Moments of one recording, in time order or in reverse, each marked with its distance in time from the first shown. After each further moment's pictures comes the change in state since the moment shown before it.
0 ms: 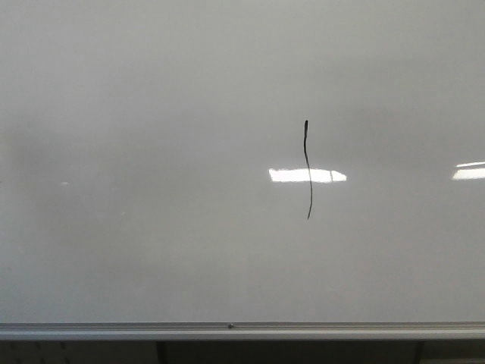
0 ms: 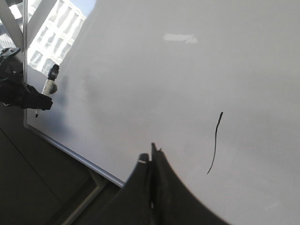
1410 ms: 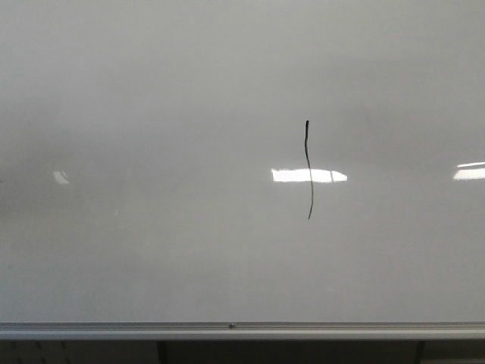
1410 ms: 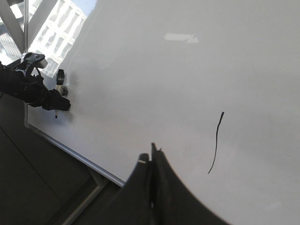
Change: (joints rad) left arm -0.002 0.236 -0.118 0.076 -0.139 0.002; right arm 0.000 0.000 0.002 0.000 0.000 -0.002
